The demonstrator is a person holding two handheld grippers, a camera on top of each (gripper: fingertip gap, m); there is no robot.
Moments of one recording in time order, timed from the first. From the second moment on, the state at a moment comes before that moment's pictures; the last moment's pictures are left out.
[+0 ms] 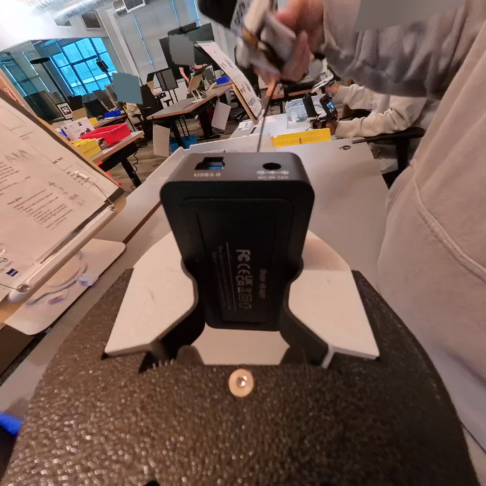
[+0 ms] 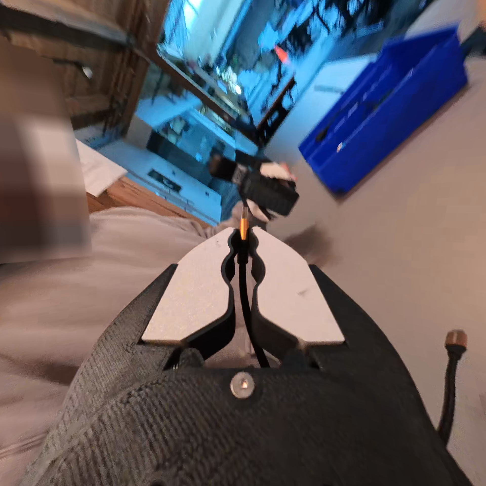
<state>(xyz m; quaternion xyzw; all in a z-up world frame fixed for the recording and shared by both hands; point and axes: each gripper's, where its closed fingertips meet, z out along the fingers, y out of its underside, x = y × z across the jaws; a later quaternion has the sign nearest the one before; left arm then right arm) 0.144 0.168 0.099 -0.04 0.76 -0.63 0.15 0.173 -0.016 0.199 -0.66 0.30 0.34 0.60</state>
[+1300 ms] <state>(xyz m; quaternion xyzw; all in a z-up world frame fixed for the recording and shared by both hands) 0.125 0.115 0.081 -0.04 0.73 -0.68 0.04 0.269 -0.106 0.125 -0.74 0.39 -0.04 0.54</state>
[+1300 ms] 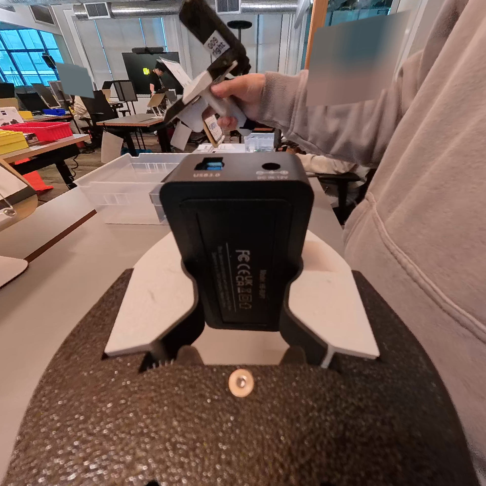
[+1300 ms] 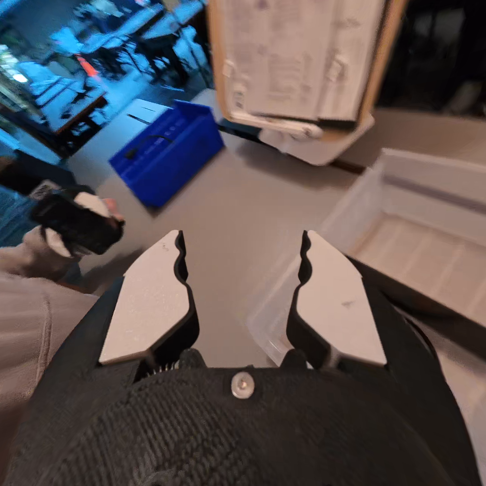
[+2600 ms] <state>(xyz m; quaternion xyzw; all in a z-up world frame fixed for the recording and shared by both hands) 0.146 0.129 0.057 -0.13 0.74 -0.66 0.06 0.342 -0.142 0.127 -0.93 0.13 -0.32 0.14</state>
